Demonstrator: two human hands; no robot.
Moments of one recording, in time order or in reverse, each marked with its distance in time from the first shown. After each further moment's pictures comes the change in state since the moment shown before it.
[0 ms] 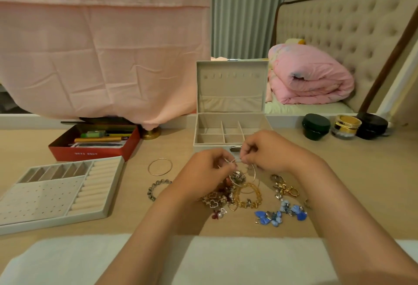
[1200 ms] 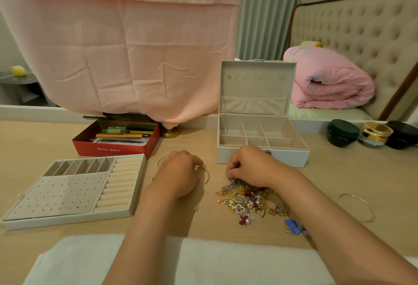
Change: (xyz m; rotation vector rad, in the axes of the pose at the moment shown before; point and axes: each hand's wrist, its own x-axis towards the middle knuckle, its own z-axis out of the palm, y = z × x) left_hand -0.001 -0.066 -0.065 0.620 0.016 -0.253; right_hand 0.040 -0.038 0.067 -0.074 -0.082 -0.110
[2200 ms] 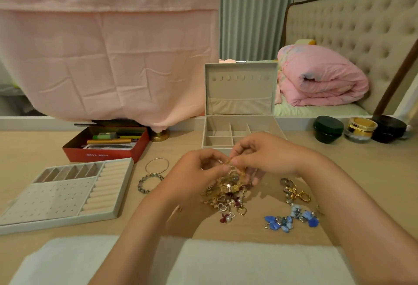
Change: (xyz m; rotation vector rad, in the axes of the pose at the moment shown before) left_hand -0.033 0.065 -0.007 -0.765 -0.015 0.246; right_hand -0.055 0.010 -0.063 0.493 -0.140 0.019
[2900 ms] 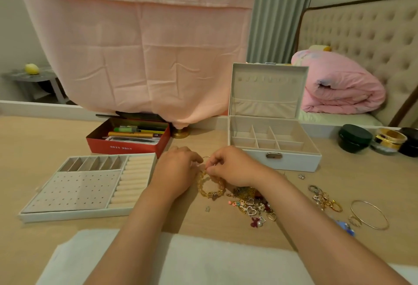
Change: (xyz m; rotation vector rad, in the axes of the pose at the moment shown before) left_hand 0.001 -0.068 -0.071 0.863 0.190 -0.080; right_hand 0.092 -0.017 0.098 -0.158 0.080 0.004
